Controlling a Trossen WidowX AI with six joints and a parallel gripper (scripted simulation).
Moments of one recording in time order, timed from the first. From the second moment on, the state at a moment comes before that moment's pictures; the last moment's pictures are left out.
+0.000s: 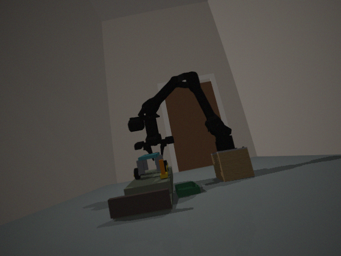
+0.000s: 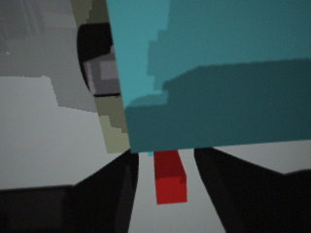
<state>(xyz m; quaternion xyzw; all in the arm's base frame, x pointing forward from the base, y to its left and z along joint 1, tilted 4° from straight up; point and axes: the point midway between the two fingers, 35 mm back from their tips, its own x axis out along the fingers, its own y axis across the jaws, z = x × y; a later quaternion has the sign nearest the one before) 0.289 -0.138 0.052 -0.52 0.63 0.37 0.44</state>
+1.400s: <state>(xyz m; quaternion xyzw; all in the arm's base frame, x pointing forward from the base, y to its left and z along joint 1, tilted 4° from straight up) 0.288 -0.132 0.069 -0.52 0.63 0.37 0.43</state>
